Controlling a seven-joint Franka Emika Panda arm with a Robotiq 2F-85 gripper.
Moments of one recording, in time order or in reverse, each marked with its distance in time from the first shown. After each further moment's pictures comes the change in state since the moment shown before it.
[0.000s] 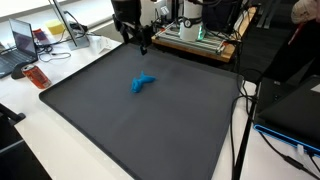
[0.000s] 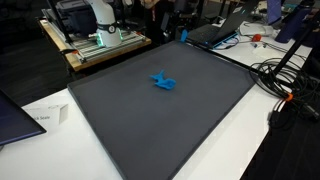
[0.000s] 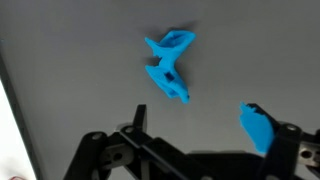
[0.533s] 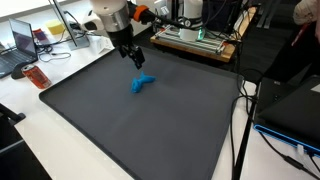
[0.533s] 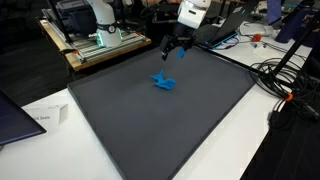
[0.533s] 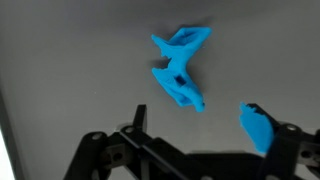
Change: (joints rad) arm -0.001 0.189 -0.040 0.136 0.009 -0.050 -0.022
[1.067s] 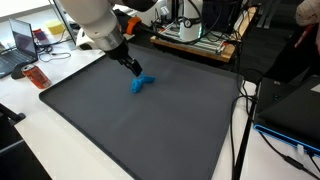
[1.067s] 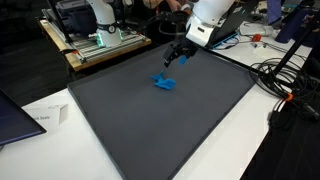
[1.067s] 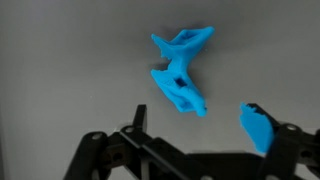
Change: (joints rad) arm 0.001 0.193 -0.002 0.252 0.011 -0.199 -0.030
